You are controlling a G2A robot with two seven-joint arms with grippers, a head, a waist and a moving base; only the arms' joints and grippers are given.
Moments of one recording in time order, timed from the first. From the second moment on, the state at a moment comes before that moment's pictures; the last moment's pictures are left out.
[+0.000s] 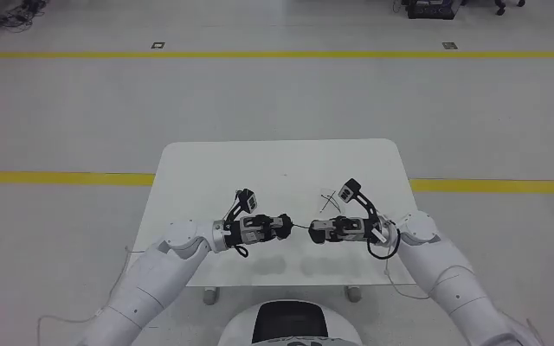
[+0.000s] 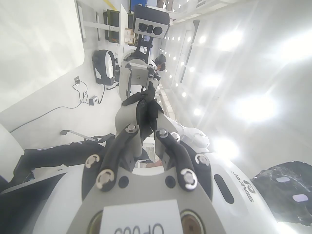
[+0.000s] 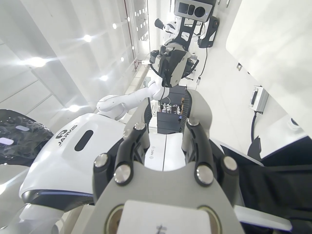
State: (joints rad) left arm 1.32 -1.09 -0.97 -1.40 -0.68 -0.13 -1.01; right arm -1.28 -1.09 1.07 -1.22 0.65 -0.34 1.34
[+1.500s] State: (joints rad) left arm 1.32 -1.09 -0.97 -1.40 -0.68 -0.13 -1.01; right arm -1.33 -1.14 1.17 -1.24 0.58 -0.34 1.35
